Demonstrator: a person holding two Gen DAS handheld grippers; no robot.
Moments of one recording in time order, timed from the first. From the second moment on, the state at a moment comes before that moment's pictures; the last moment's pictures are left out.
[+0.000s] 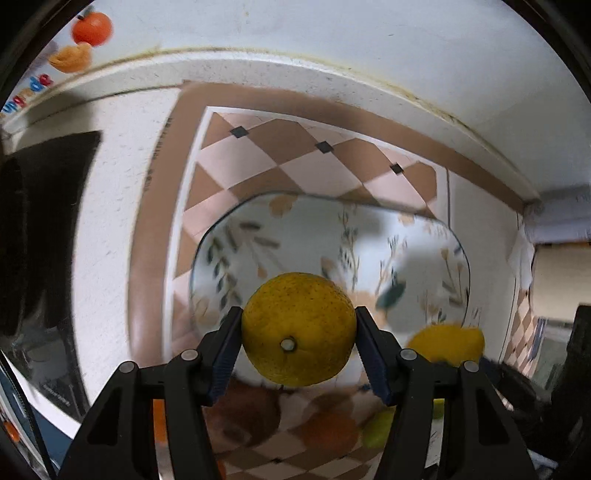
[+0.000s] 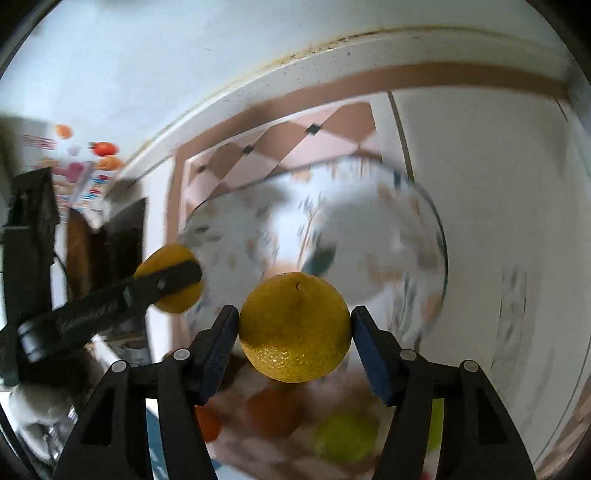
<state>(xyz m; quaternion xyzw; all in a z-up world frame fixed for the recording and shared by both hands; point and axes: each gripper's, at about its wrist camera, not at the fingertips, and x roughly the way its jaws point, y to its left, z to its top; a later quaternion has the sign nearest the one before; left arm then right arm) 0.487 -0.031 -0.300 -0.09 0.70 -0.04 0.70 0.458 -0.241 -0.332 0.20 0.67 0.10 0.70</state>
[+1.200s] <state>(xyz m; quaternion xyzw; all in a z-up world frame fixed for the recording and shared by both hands) 0.466 -0.020 -0.242 -0.01 0.64 0.03 0.77 0.430 -0.229 -0.278 0.06 0.64 0.02 0.76</state>
